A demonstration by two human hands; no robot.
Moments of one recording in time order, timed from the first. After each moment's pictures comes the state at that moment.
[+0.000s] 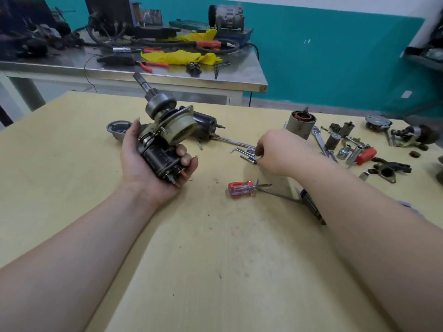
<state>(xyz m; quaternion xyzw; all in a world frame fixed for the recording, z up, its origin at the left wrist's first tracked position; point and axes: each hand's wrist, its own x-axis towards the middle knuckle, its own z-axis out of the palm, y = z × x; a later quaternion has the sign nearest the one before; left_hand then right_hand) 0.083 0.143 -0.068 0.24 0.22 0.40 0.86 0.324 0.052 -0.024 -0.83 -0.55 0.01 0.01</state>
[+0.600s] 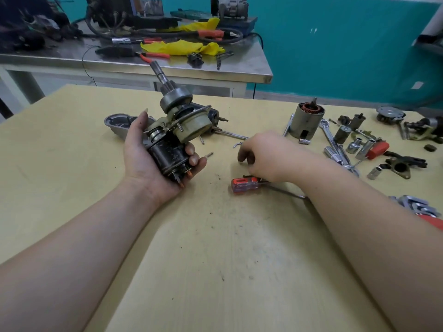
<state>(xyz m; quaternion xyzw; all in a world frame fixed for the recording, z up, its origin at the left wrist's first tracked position) 0.089 0.138 -0.065 0.27 0.26 0.38 0.84 0.308 0.057 -0.037 -0.76 -0.65 0.06 0.03</state>
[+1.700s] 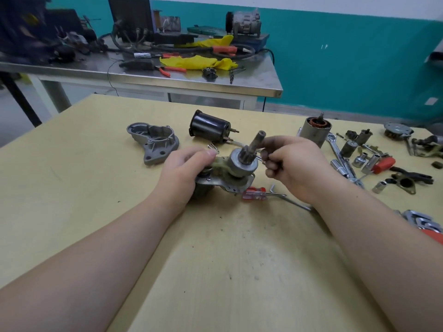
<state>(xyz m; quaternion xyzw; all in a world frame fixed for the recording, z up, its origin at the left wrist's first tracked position) 0.088 0.113 -0.070 0.68 0.26 0.43 0.54 0.291 0.028 -0.020 -0.63 -0.31 0.41 0.58</state>
